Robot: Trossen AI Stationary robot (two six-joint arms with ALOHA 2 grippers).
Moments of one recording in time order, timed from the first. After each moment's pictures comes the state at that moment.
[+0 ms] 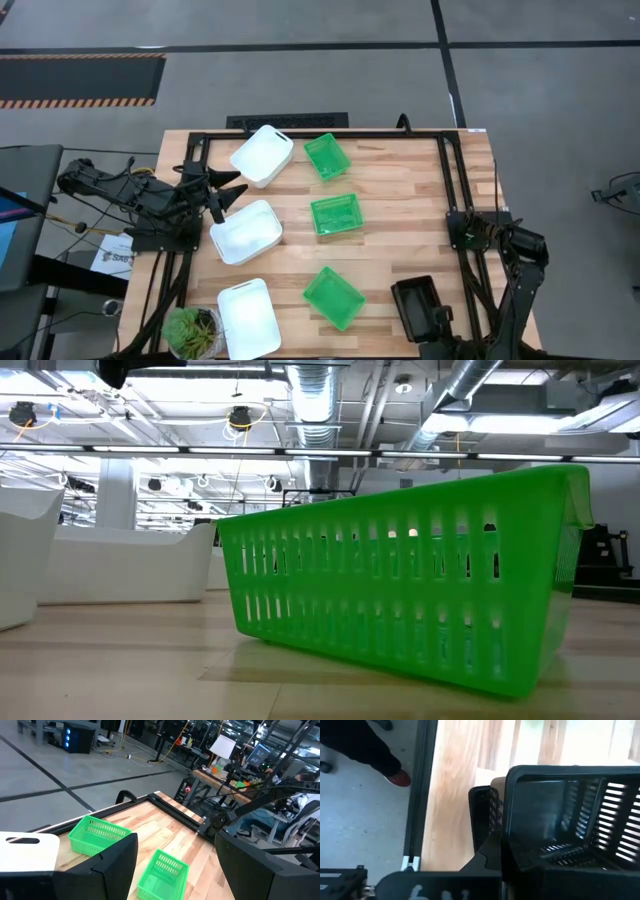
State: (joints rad) left arm -0.37 0.62 0.78 -0.37 -0.81 -0.58; right arm 1.18 2.02 1.73 -1.37 0.36 0.99
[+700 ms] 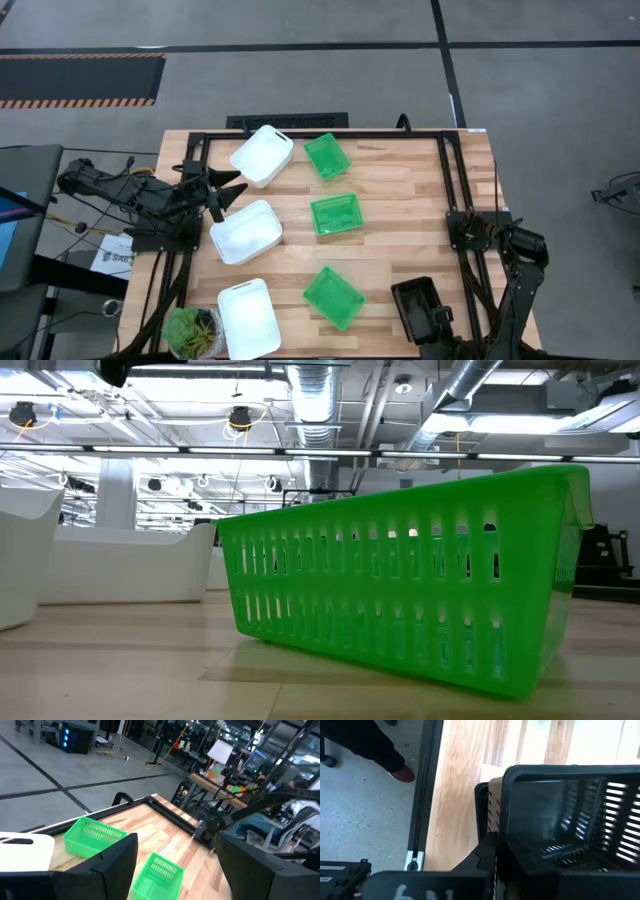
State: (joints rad) left arm -0.37 0.62 0.78 -0.34 -0.81 -0.59; right arm 1.18 2.02 1.73 -1.36 0.34 0.99
